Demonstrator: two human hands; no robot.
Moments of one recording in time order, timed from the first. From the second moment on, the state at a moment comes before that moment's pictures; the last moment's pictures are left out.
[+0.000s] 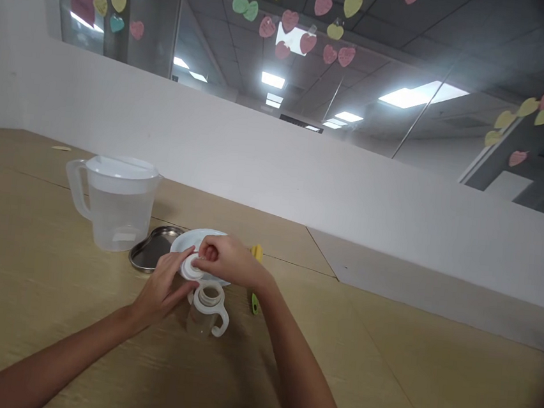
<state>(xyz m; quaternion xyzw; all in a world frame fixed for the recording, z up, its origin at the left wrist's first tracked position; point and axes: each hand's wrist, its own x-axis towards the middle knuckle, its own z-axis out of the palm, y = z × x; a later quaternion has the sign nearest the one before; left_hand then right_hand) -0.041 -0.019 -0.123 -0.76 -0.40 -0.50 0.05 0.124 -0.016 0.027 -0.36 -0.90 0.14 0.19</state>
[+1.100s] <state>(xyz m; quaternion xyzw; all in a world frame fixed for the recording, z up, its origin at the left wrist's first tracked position) -0.041 -0.022 -0.122 -0.71 -0.41 -0.58 0.01 0.098 -0.024 0.008 -0.31 -0.93 -0.14 0.10</state>
